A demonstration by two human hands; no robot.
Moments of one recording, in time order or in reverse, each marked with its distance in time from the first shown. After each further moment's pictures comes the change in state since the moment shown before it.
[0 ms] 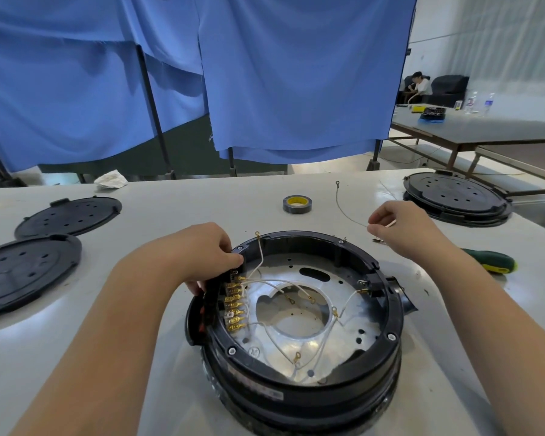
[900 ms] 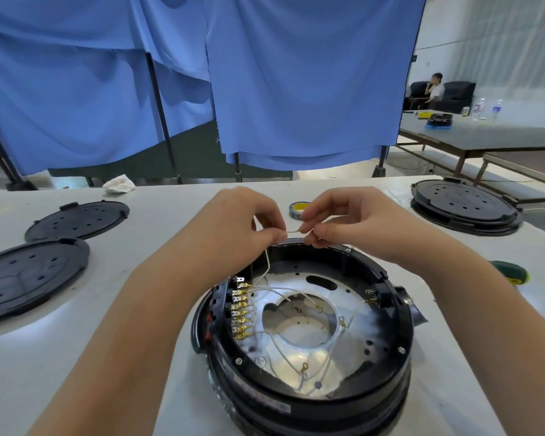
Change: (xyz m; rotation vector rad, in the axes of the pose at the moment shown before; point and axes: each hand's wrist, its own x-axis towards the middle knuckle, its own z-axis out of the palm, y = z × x) left_hand -0.032 0.039 -0.013 -0.055 0.421 0.506; right_hand -0.052 -0.105 -0.017 0.613 -0.521 -0.308
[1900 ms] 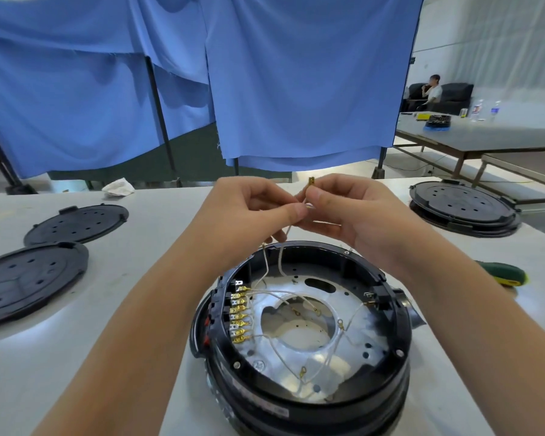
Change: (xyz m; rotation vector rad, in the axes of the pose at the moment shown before) left_hand 0.002 0.013 0.003 -0.657 0.102 -0.153; right_hand 0.004 -0.010 0.012 0.451 0.098 -0.069
